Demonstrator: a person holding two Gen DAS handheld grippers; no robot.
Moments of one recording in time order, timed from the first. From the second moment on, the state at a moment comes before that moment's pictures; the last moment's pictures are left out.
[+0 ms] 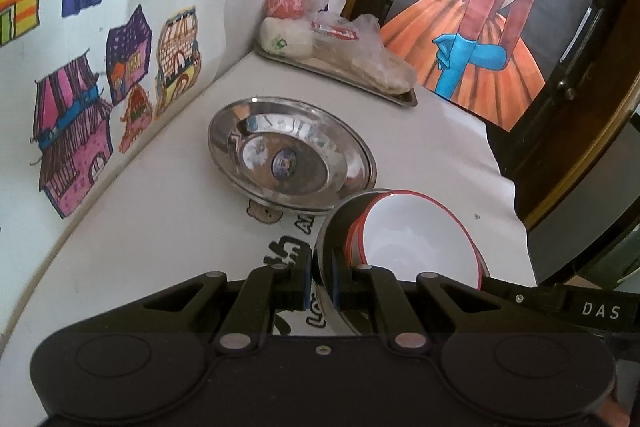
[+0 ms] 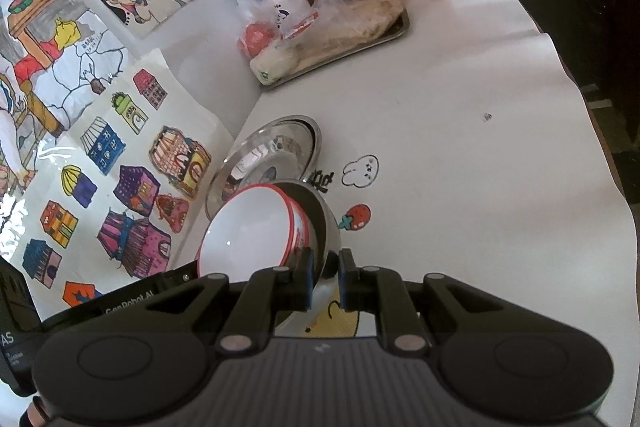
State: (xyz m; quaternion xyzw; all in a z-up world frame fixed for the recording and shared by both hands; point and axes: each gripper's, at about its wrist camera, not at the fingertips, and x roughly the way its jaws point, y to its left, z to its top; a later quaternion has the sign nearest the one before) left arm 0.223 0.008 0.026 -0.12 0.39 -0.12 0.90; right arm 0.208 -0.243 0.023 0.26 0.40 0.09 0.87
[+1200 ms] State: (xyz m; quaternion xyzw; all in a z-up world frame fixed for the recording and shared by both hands) left arm 0.278 0.021 0.049 -0.13 0.37 -0.09 0.92; right arm 0.276 -0.226 0.049 0.24 0.38 0.13 0.88
